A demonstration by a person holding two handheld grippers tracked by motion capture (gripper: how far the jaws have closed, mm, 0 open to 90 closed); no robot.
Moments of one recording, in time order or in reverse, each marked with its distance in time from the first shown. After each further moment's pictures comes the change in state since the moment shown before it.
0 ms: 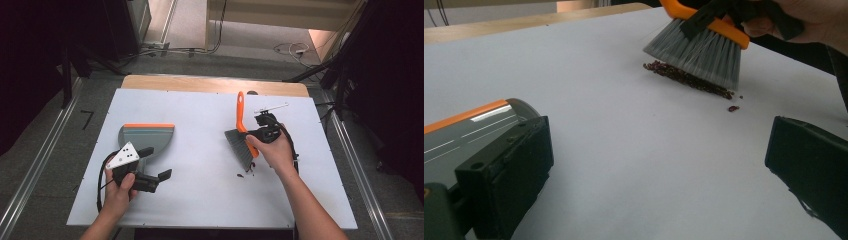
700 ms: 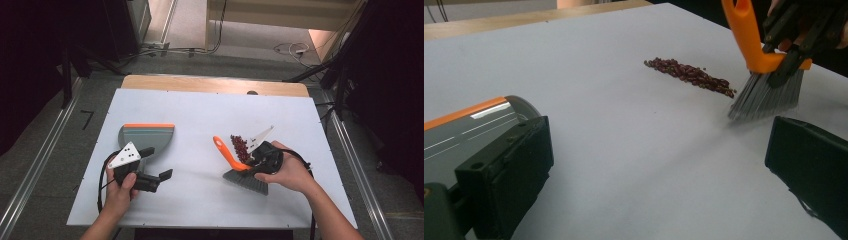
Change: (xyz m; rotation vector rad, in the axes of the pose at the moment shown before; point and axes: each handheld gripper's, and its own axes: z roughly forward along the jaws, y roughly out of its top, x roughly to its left) left arm 0.000 0.000 0.003 0.010 0.002 0.000; right arm 0.036 -0.057 -0.016 0.279 0.187 -0.632
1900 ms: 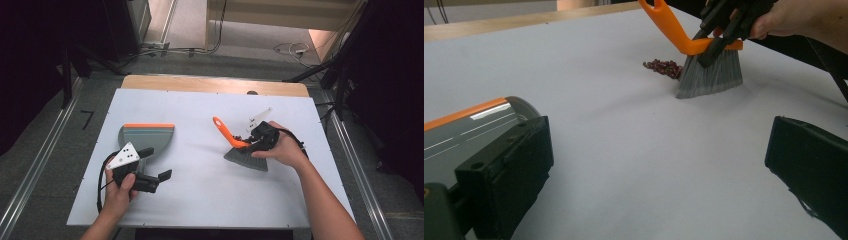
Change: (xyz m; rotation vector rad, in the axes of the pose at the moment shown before) left arm -0.001 0.000 -0.003 -0.005 -0.001 0.000; right arm -0.078 0.015 0.010 -0.066 -0.062 -0.081
